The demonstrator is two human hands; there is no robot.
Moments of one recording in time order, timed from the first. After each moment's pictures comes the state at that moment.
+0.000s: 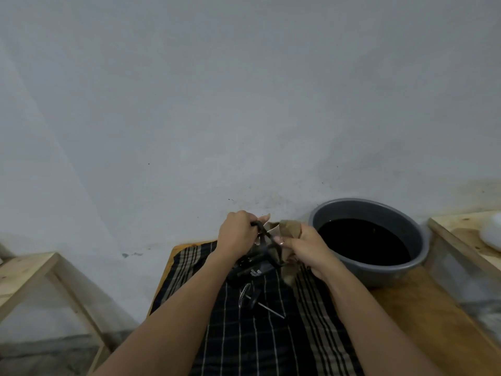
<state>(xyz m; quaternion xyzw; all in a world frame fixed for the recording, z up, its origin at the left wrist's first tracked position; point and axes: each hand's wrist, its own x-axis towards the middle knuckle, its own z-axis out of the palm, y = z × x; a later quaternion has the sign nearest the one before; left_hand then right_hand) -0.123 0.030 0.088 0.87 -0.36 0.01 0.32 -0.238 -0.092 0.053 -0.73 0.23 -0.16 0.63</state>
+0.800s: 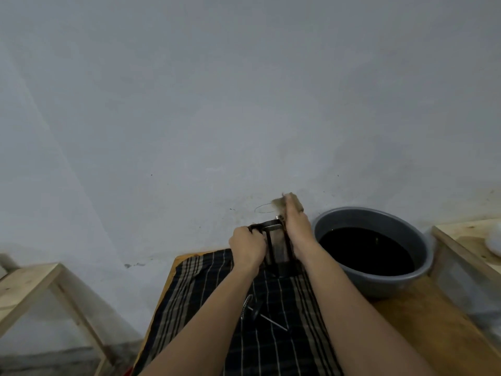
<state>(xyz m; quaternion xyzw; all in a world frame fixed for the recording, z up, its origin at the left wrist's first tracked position) -0.154 0.006 0.083 0.82 -0.10 -0.05 0.55 -0.193 -0.084 0.098 -0.63 0.29 -0.27 0.67</state>
